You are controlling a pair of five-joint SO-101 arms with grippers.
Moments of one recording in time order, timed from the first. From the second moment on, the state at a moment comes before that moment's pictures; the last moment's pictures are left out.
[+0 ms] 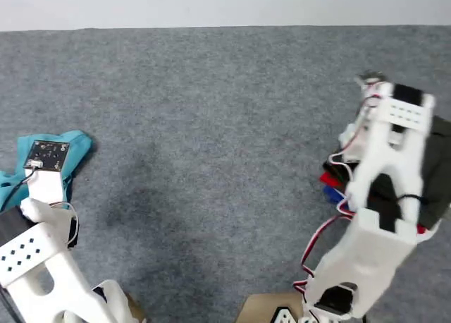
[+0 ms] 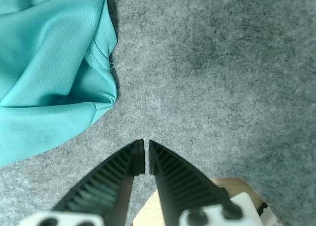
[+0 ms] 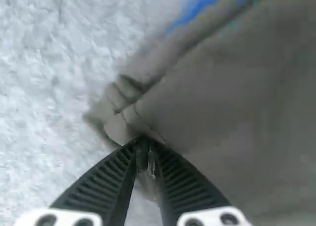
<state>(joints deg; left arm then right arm) -39.5 -45.8 44.4 93.9 -31.9 13.9 25.5 -17.8 92.8 18.9</state>
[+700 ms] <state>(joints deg) -39.5 -45.8 44.4 93.9 -31.9 12.2 15.0 -17.8 88.0 18.0</state>
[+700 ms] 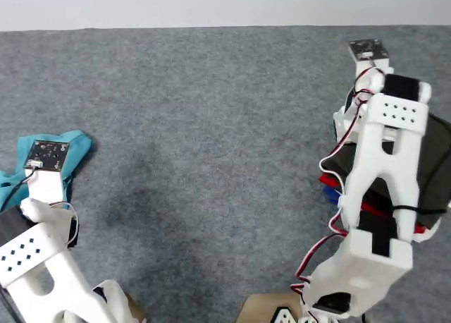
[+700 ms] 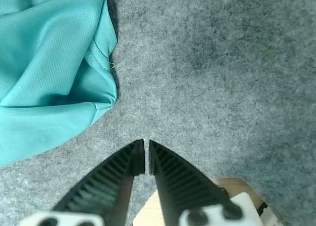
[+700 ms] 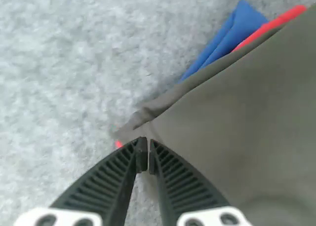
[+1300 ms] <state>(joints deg) -39.5 -45.8 44.4 93.9 -31.9 7.8 20.1 -22.0 97.9 18.0</state>
